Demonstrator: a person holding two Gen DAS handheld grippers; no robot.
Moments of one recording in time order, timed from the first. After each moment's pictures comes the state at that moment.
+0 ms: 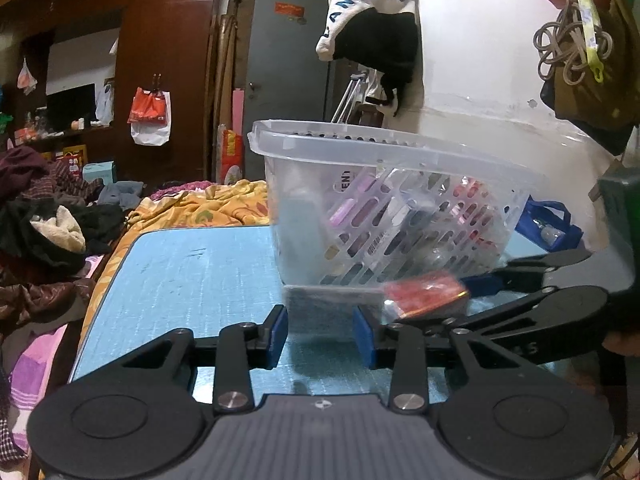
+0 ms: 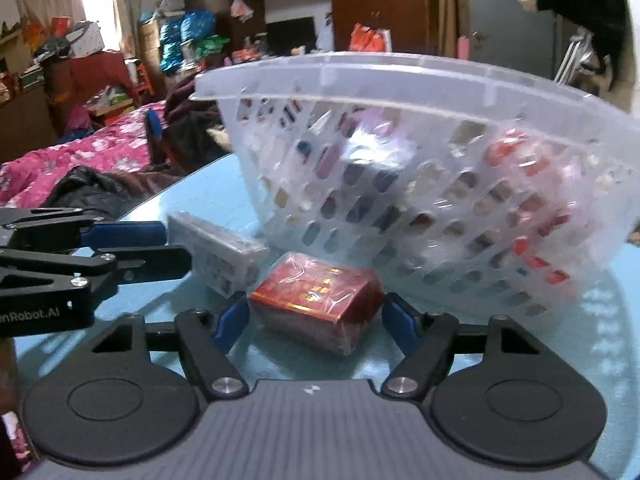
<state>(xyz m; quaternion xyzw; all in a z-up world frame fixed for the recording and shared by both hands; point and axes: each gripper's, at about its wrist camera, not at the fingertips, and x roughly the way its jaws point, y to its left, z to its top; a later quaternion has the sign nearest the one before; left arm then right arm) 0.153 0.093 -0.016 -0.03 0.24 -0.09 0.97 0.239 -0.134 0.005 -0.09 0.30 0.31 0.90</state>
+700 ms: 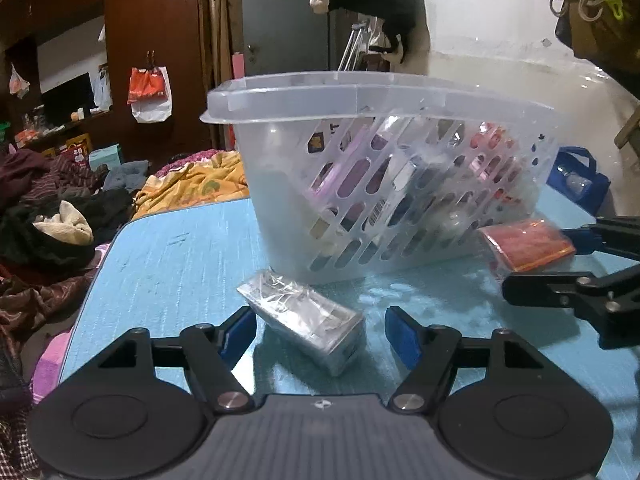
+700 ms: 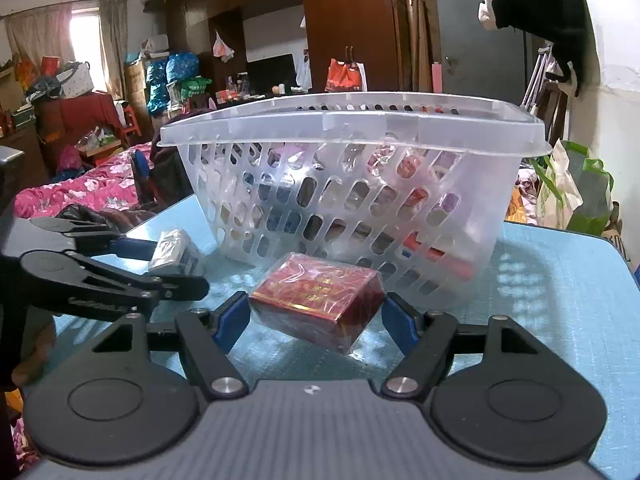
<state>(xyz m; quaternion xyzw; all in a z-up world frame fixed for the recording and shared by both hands) 0.193 0.063 -0.022 0.03 0.31 -0.06 0.95 0.229 -0.198 0.015 -0.05 0.26 0.31 0.92</state>
